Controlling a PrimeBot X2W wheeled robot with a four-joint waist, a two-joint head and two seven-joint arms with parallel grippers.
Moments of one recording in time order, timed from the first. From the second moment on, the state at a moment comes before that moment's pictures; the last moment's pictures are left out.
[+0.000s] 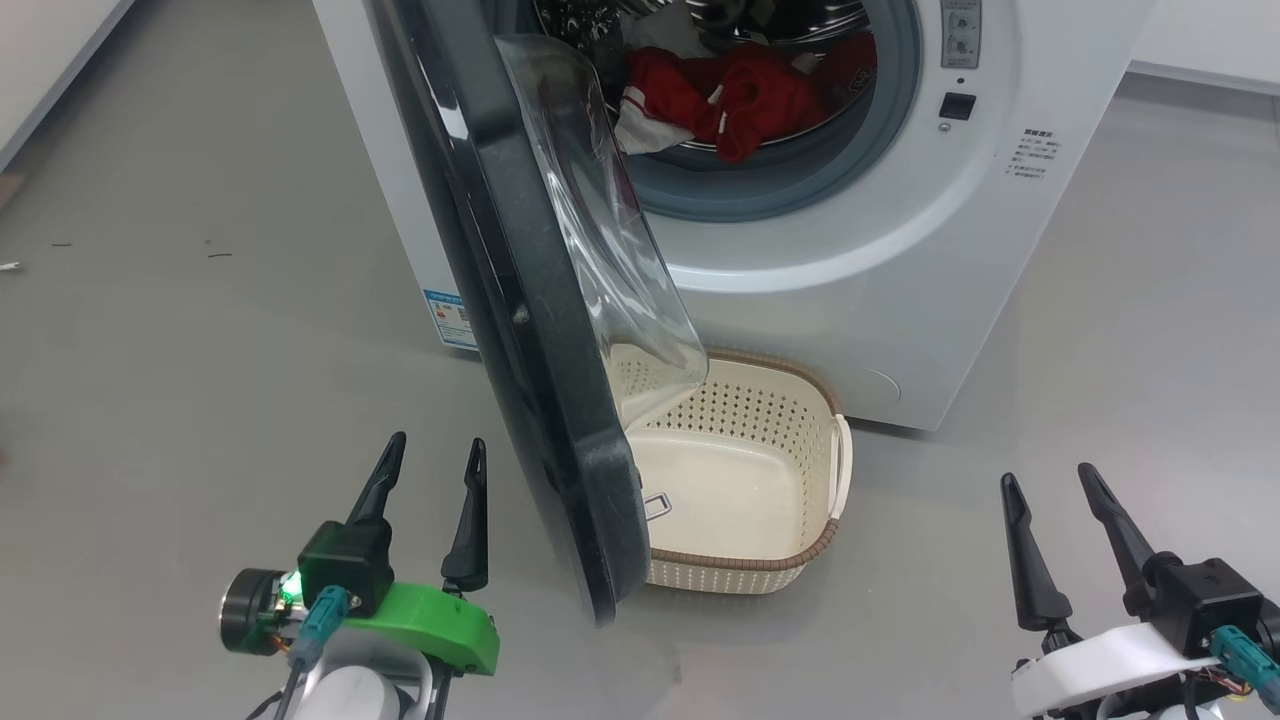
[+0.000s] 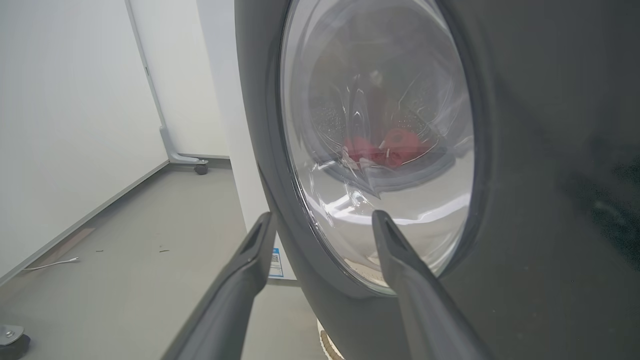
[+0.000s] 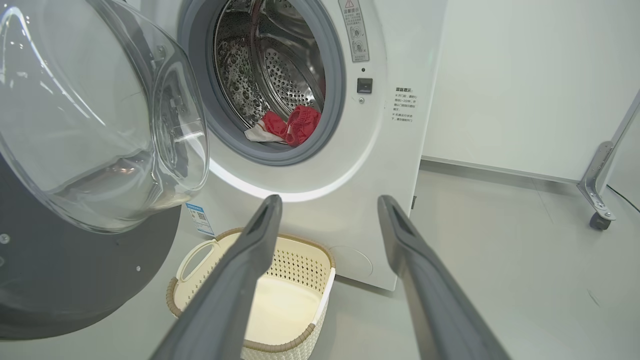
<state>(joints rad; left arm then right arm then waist) -0.16 0.04 -0.36 0.28 -0.35 0.12 -0.26 0.11 -0.22 0.19 0.06 0.36 -0.04 -0.26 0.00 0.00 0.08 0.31</state>
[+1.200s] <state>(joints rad) -0.16 0.04 -0.31 0.26 -0.35 0.12 -0.26 0.11 -0.16 0.14 0.06 0.30 -0.03 -0.26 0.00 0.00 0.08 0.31</state>
